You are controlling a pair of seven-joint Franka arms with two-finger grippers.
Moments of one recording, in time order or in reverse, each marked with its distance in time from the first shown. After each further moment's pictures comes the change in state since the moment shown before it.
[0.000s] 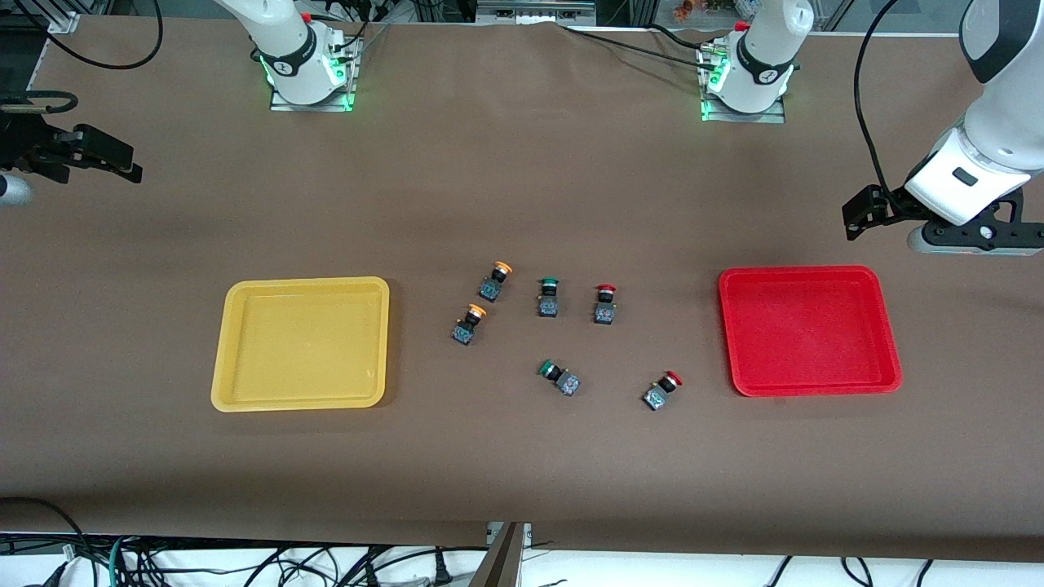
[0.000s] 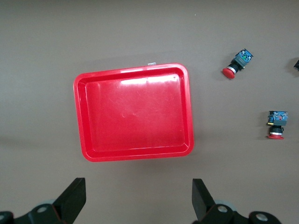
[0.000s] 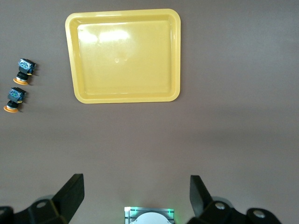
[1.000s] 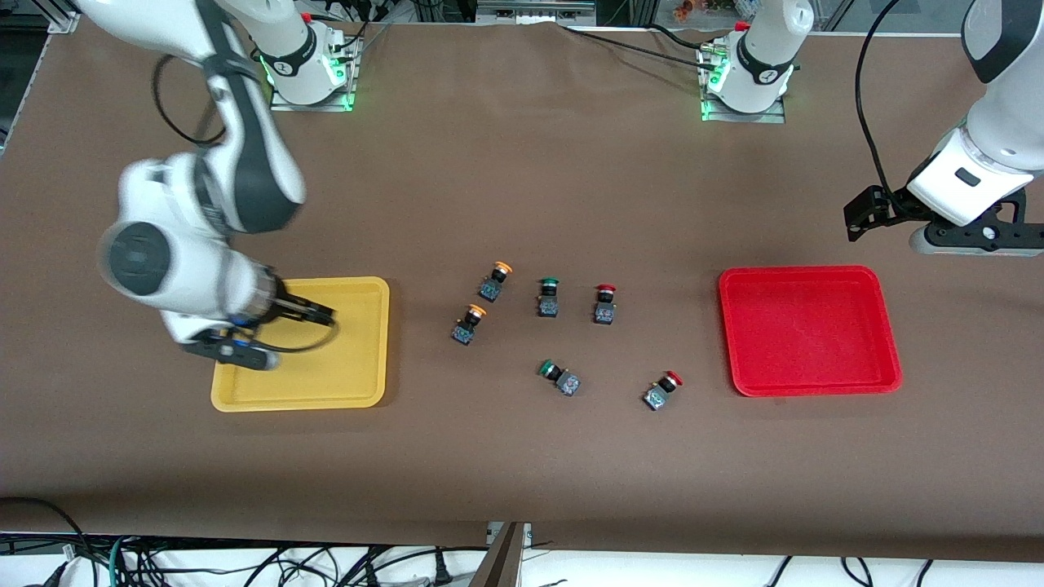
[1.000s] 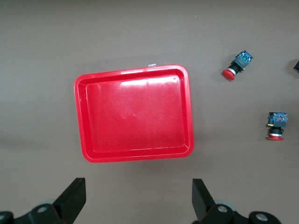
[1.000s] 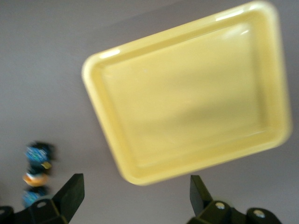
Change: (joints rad) left arm 0.000 0.004 0.001 0.009 0.000 -0.001 0.000; right arm 0.255 0.477 0.041 -0.014 0.075 0.539 0.617
